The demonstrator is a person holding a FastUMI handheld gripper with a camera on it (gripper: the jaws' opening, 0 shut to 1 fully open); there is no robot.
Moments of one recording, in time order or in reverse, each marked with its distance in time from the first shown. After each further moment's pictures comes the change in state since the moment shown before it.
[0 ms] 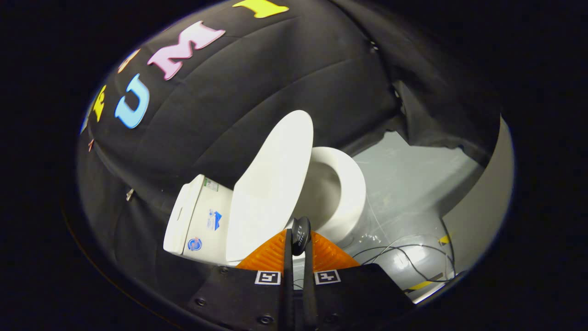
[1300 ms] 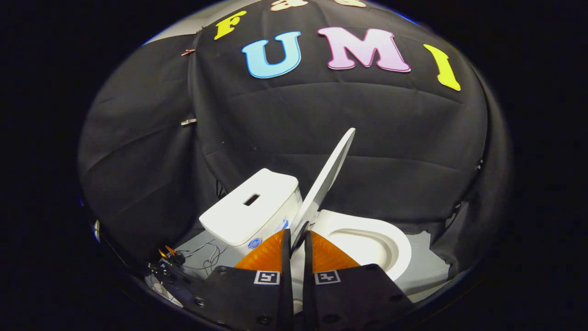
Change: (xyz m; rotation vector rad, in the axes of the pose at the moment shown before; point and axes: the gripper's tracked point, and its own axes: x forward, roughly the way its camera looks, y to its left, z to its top) arm -0.053 0.273 0.001 -0.665 -0.084 0.221
